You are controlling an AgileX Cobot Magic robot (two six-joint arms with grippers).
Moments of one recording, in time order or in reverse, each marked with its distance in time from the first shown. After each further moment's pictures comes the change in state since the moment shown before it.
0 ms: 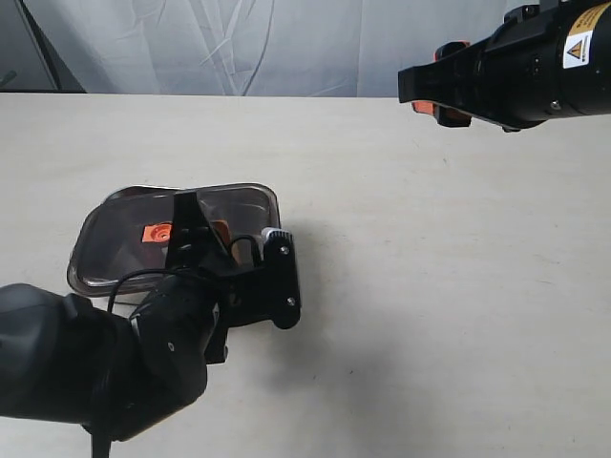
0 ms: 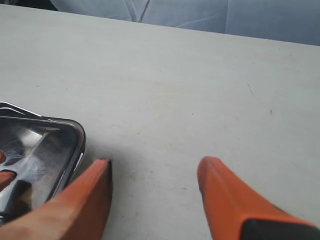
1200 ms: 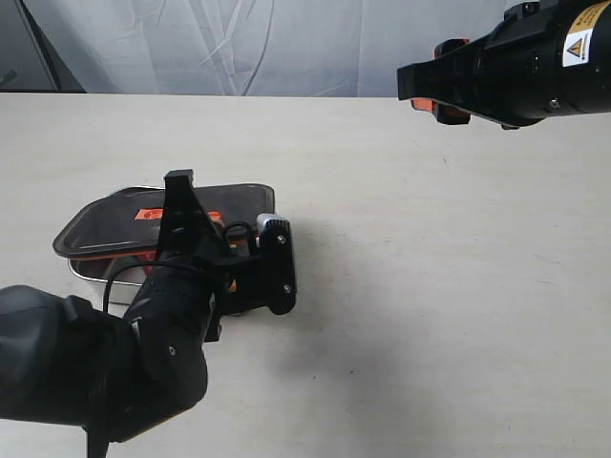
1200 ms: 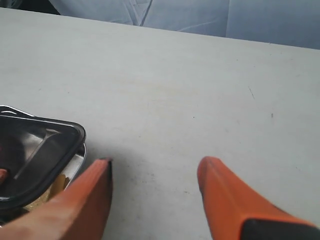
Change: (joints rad) left arm -0.006 -0.002 0.000 0.039 0.127 0.000; right arm 0.000 0.000 0.000 0.000 -0.012 0.000
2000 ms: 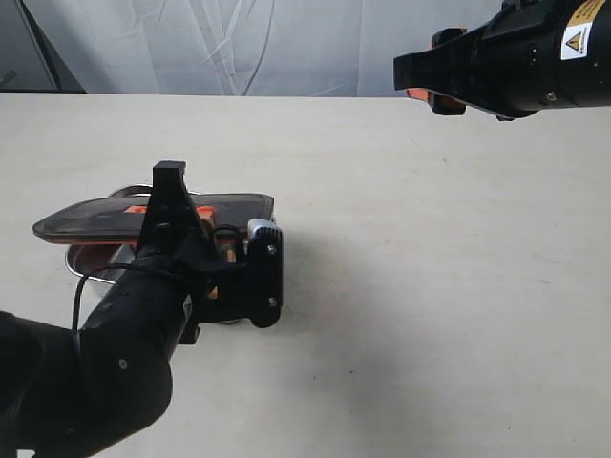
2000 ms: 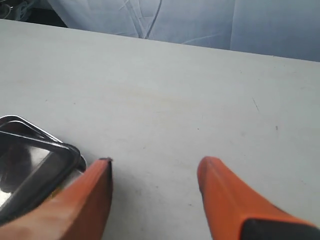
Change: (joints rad) left arm -0.038 -0.130 0.060 -0.019 0.003 0.151; right arm 0.000 0.000 0.000 0.000 -0.044 -0.002
